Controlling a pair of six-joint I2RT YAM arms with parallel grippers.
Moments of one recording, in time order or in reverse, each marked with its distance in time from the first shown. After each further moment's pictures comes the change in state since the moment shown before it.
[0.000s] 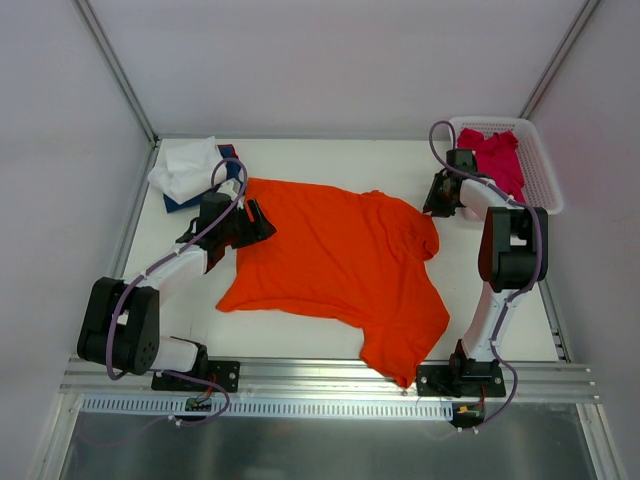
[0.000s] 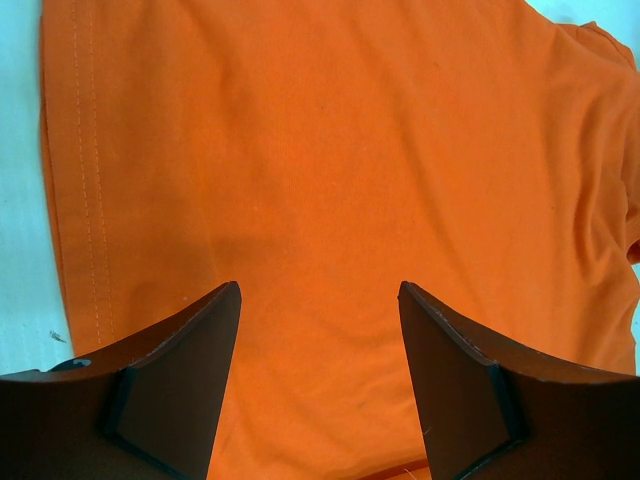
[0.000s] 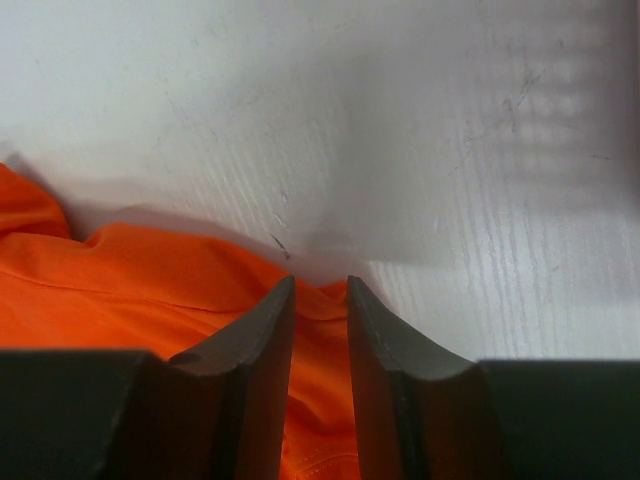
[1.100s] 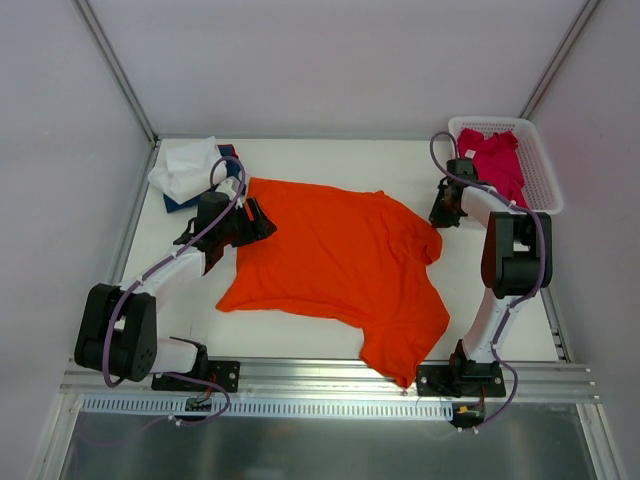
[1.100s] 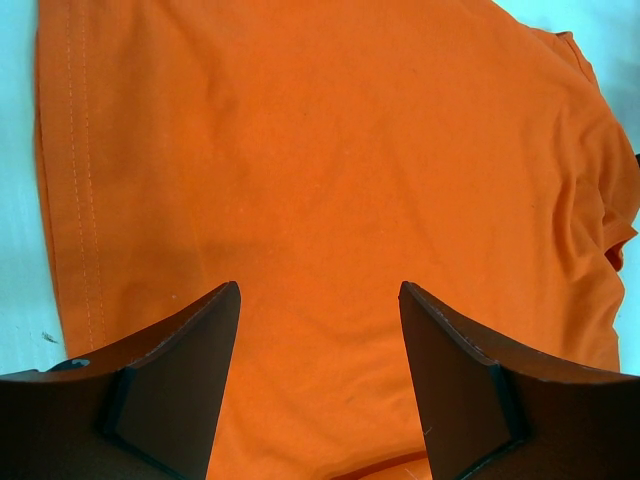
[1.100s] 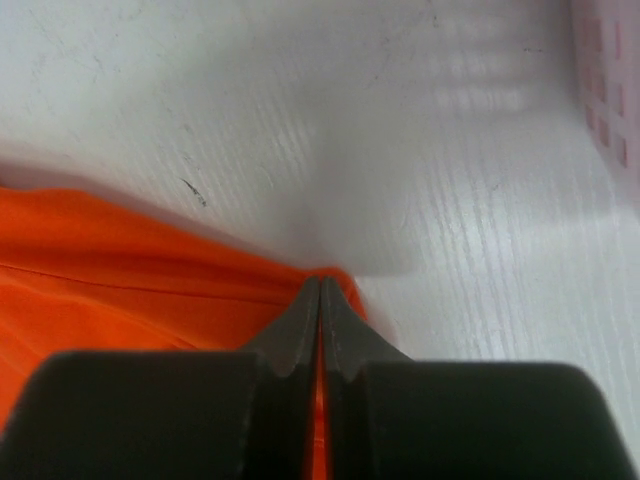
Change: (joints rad) left arm 0.000 -0.034 0.000 -0.003 0.021 0.000; right arm -0.002 -0.059 -0.103 -0.027 0.079 -0.001
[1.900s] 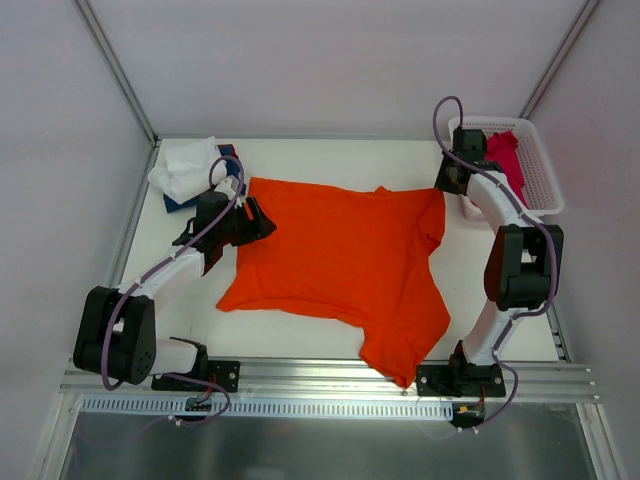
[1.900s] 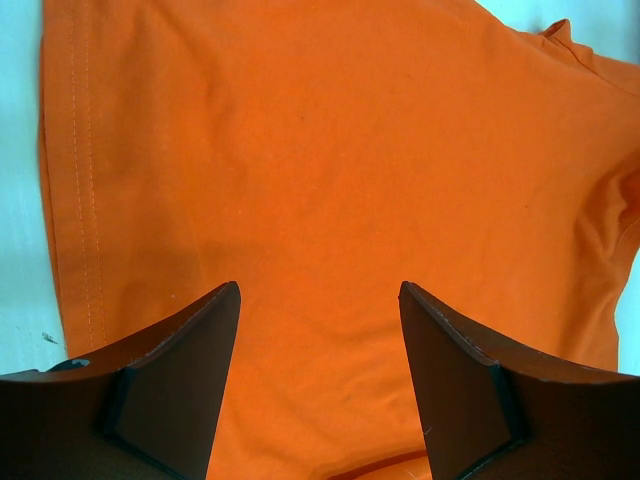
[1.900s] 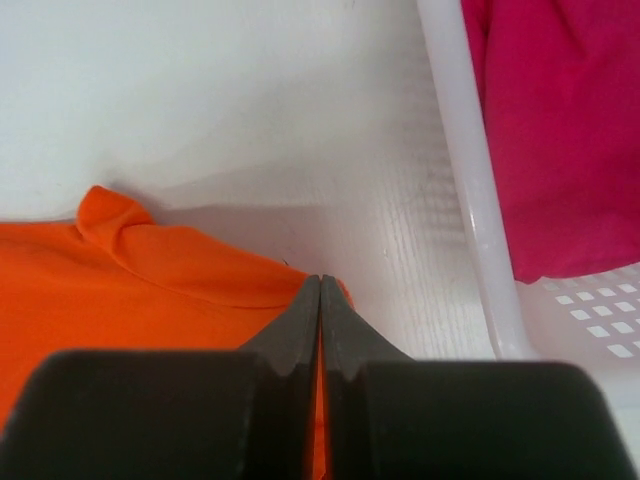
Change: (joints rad) left arm 0.000 -0.016 0.000 0.000 0.000 -0.001; right arm 0.031 -0.095 0.163 0.014 0.076 -0.104
